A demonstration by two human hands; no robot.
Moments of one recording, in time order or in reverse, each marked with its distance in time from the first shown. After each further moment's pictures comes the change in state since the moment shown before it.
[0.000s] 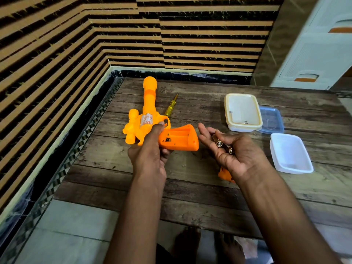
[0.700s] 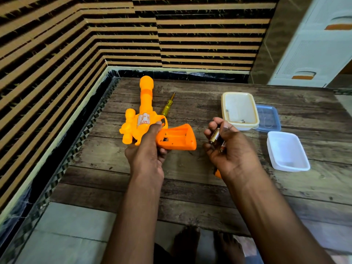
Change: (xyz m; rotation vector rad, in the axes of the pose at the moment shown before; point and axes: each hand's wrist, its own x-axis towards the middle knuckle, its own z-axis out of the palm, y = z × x) left_hand 0.010 -0.006 0.000 0.021 -0.042 -0.012; right_hand 0.003 0.015 0.000 -0.330 0.141 -0.286
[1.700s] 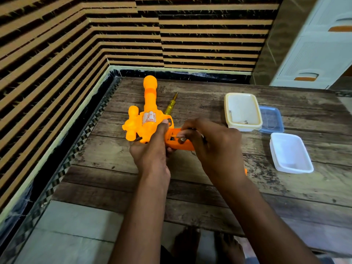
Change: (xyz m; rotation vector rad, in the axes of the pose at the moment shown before) left_hand -0.007 -0.007 0.005 0.025 0.019 0.197; right_hand -0.009 0.020 0.001 -1.088 -0.321 -1.360
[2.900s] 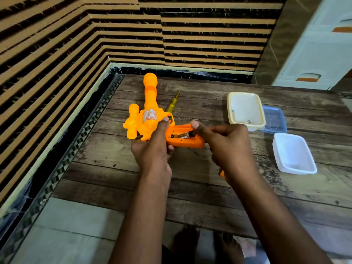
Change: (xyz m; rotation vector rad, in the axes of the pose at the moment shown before) left_hand -0.005 0.009 0.001 -0.039 0.018 -0.080; right_hand 0.009 0.001 -0.007 0.214 -0.067 0.860
